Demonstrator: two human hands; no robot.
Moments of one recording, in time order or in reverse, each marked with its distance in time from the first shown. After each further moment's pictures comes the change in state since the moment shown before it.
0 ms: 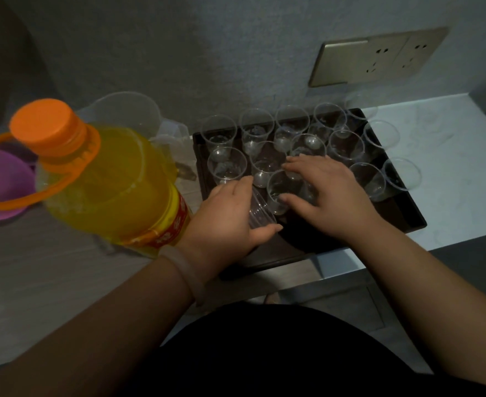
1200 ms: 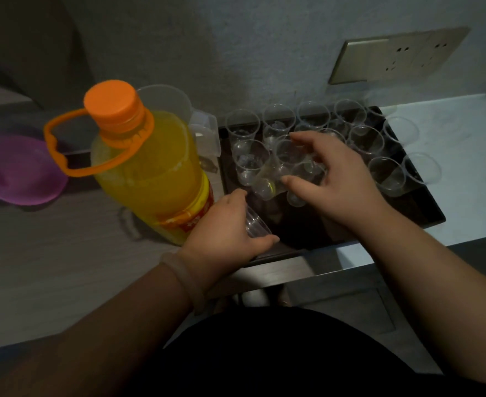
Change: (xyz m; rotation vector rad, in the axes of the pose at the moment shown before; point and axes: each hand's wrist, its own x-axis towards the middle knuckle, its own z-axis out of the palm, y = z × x) left_hand -0.039 -0.029 -0.001 -0.174 0.030 -0.093; right_hand 0.005 -0.061 -0.013 0.308 0.094 0.104
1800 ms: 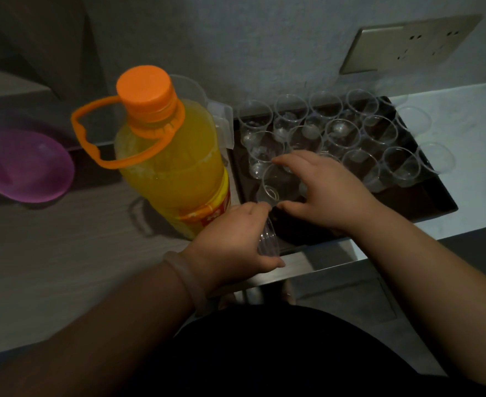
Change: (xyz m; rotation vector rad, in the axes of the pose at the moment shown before) left_hand -0.012 -0.021 -0.014 0.163 -0.273 0.202; right_hand 0.001 -0.006 0.036 -0.385 -0.271 -0.129
